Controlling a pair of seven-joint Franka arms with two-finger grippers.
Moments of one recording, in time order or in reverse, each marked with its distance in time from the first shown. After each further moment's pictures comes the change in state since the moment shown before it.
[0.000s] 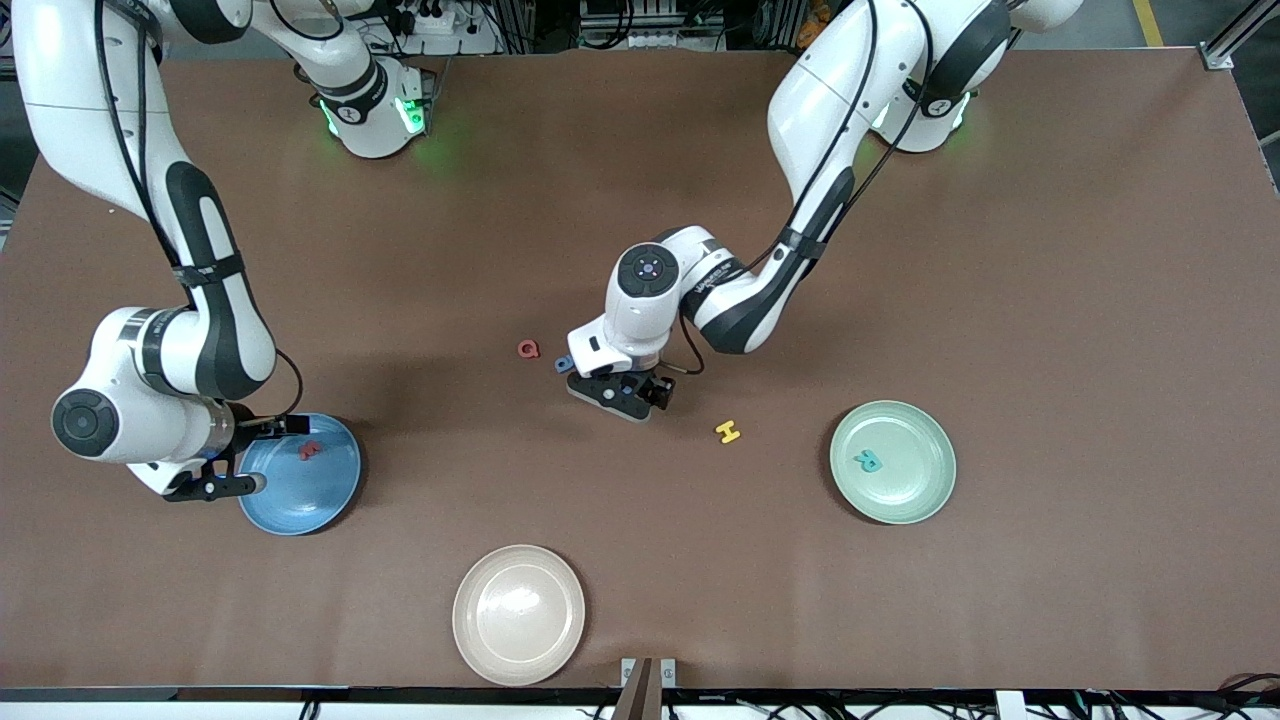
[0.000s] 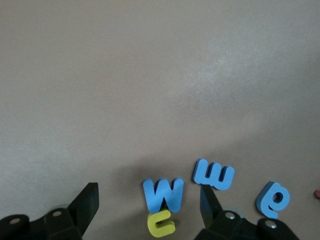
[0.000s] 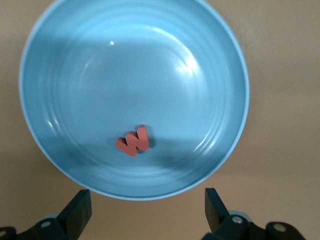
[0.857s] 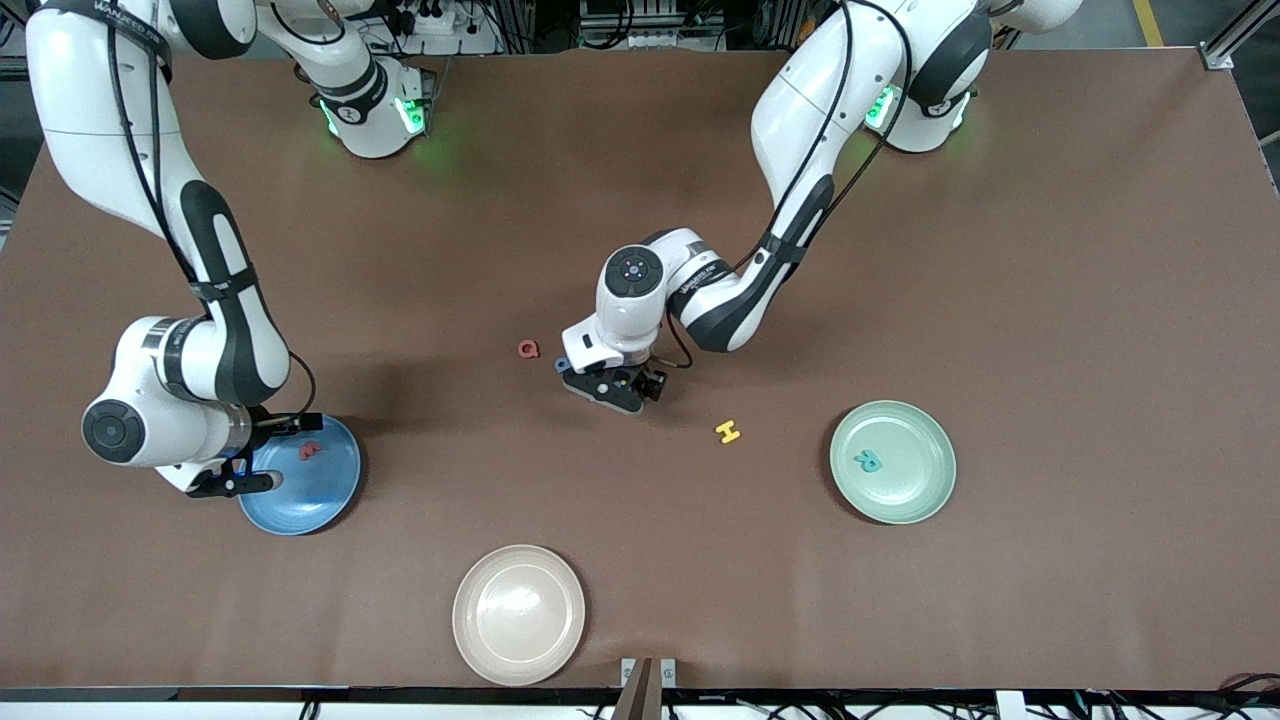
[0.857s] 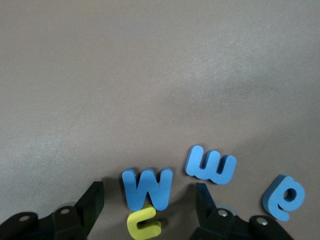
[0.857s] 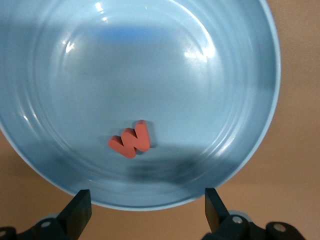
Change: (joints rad) left arm -0.031 0.046 0.013 0.004 0.000 0.012 -0.035; right arm -0.001 0.039 0.003 -0.003 0.006 0.009 0.003
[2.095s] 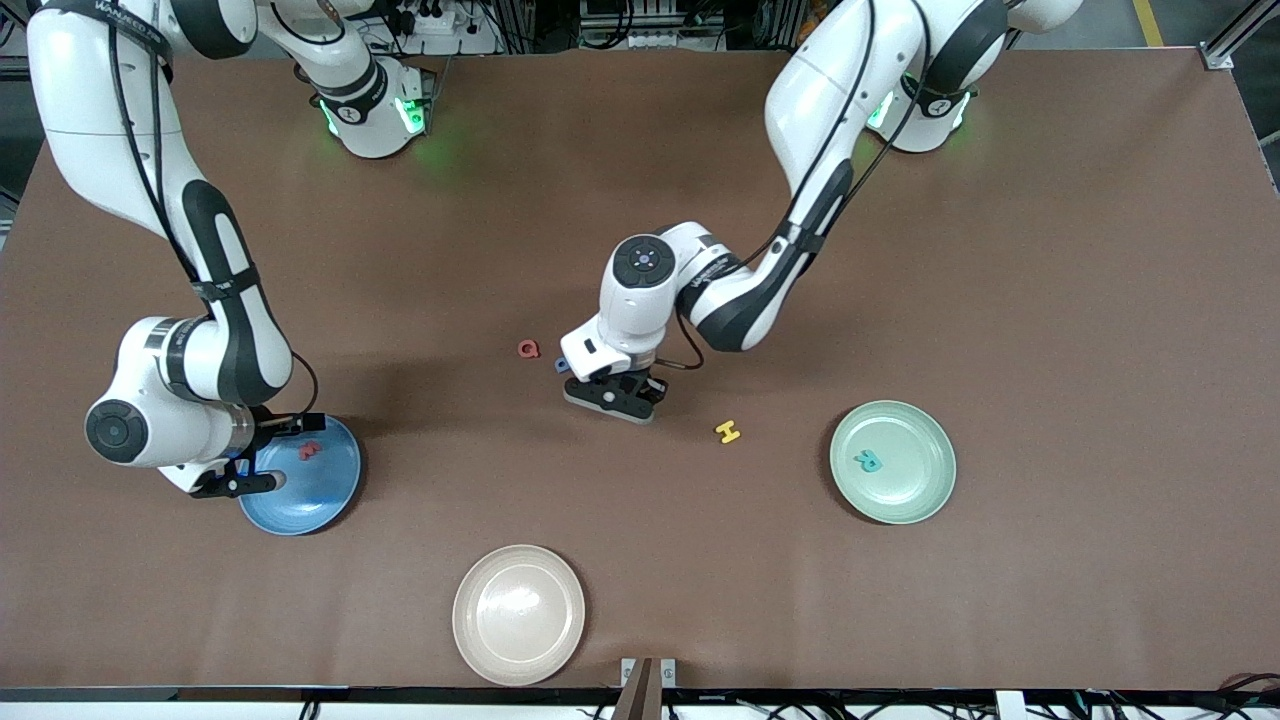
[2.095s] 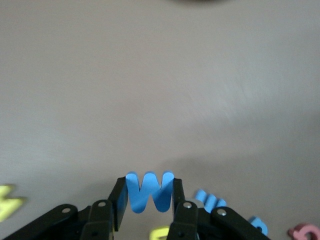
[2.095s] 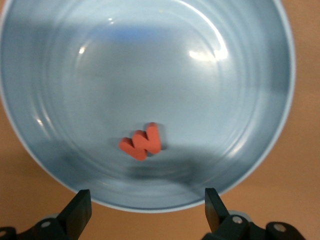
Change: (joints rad) left arm 0.057 -0.117 0.016 0.031 0.000 -0.048 -0.097; right arm 0.006 0.000 0.015 0.002 0.001 -0.002 -0.003
